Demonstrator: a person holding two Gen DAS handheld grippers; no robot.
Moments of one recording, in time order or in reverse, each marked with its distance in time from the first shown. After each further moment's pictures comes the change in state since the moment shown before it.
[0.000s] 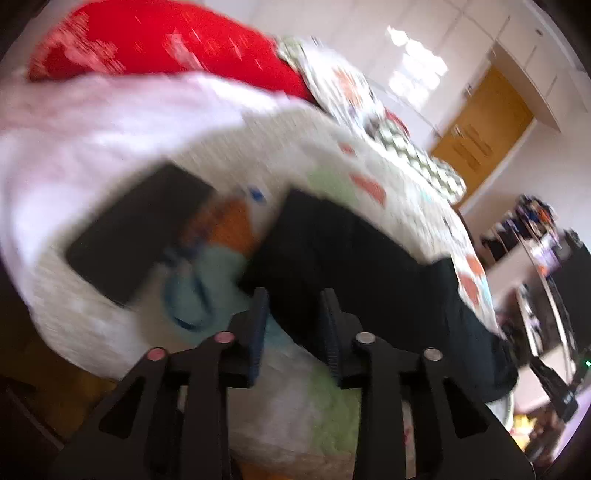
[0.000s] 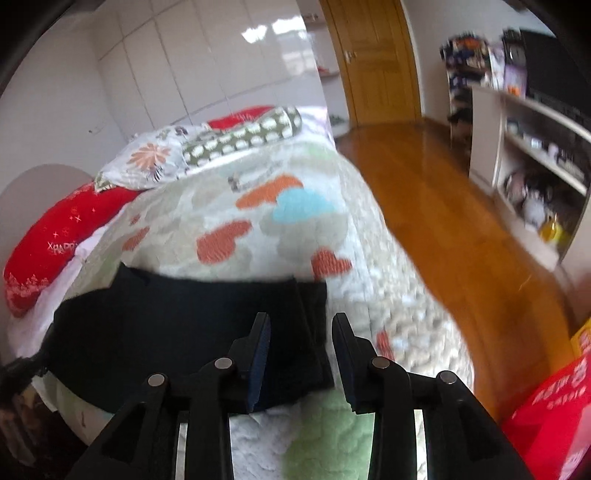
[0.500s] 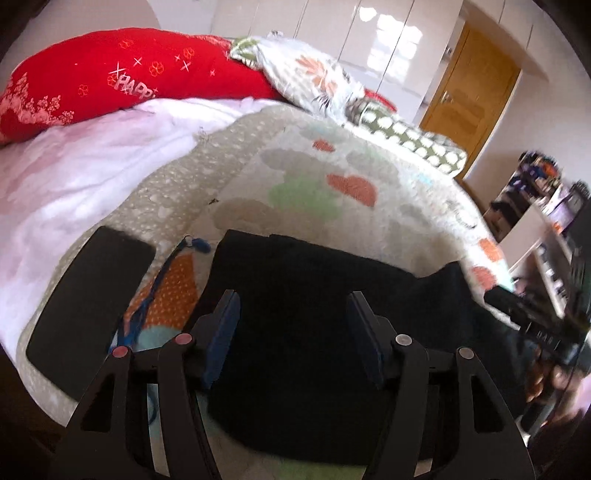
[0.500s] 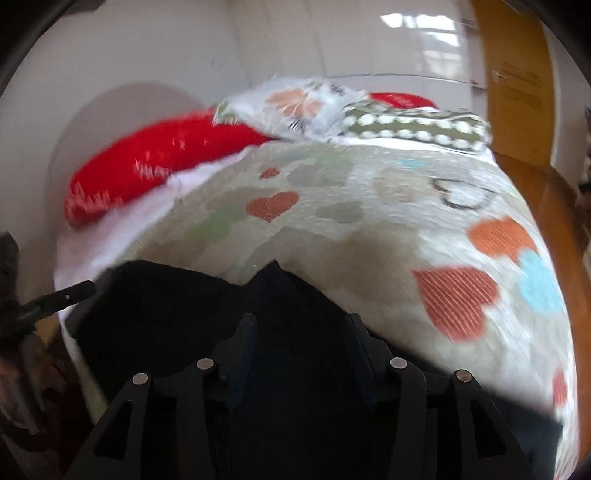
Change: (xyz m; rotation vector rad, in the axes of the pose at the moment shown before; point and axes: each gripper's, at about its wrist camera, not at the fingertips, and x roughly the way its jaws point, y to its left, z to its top) left arm 0.075 -0.056 0.036 0.201 0.078 0.041; right arm 0.144 0.202 0.032 -0.385 0.158 0.326
